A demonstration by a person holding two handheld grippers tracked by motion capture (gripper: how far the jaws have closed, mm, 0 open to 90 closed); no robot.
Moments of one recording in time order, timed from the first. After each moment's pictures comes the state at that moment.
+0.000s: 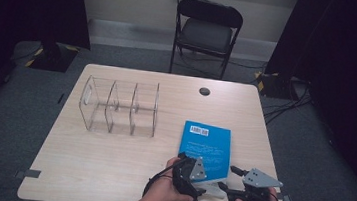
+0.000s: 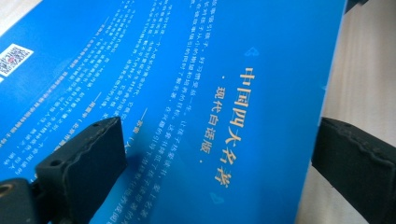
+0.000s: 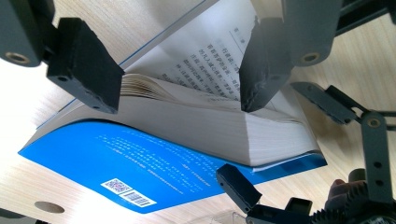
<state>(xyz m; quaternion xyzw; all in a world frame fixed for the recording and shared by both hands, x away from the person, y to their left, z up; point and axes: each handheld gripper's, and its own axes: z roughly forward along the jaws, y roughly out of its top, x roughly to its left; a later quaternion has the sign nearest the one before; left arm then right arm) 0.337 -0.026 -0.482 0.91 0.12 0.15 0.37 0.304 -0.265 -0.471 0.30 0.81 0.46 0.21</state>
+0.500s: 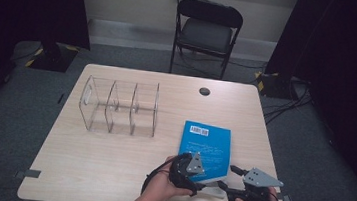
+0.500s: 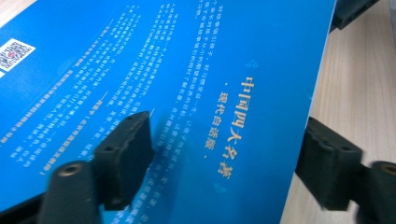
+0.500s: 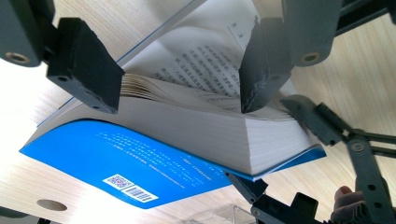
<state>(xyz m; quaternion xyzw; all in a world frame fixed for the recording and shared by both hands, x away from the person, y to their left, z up) 0.346 -0.015 -0.469 0.90 0.13 0.10 0.39 0.304 -0.264 -0.469 0.31 0.81 0.46 0.20</state>
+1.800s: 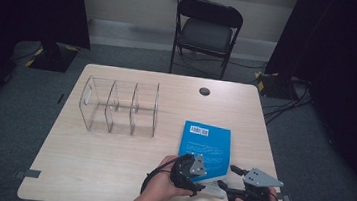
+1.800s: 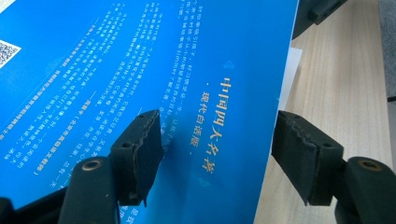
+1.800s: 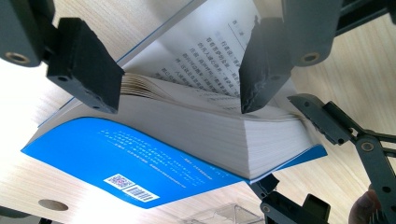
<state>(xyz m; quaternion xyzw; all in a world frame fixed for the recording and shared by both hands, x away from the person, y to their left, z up) 0.340 -0.021 -0.460 0.92 0.12 0.09 0.37 0.304 -0.264 -0.470 0.31 0.80 0.46 0.21</state>
